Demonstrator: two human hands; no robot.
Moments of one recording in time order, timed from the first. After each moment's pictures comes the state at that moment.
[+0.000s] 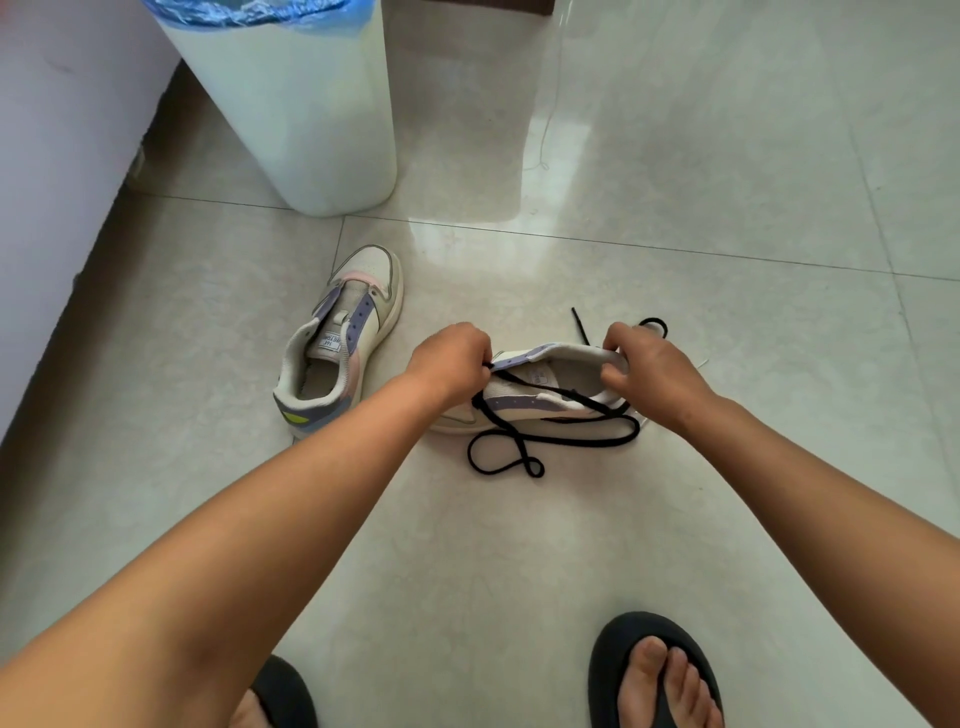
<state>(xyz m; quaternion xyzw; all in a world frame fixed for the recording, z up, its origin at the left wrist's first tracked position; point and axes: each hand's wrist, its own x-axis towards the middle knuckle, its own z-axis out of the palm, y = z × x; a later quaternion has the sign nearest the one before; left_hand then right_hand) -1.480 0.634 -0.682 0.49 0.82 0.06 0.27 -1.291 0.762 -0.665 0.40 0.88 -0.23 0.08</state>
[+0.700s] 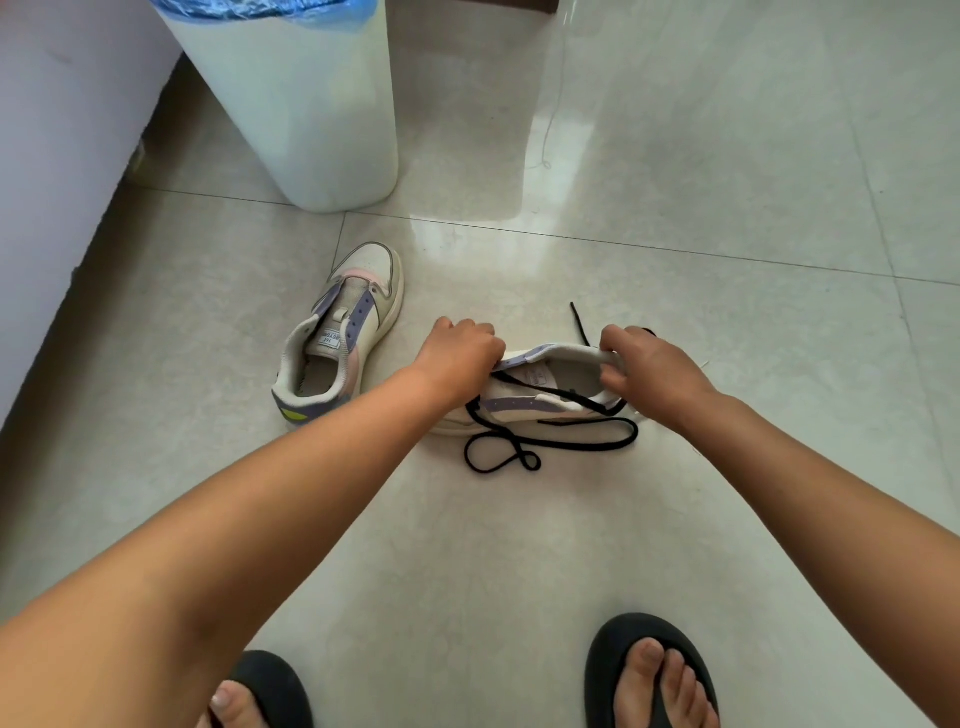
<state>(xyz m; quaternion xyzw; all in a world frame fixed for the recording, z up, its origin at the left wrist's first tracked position) -1.479 0.639 -0.685 0.62 0.77 -0.05 0.16 -1.293 0.765 -0.666 0.35 0.91 -0.18 0.12</state>
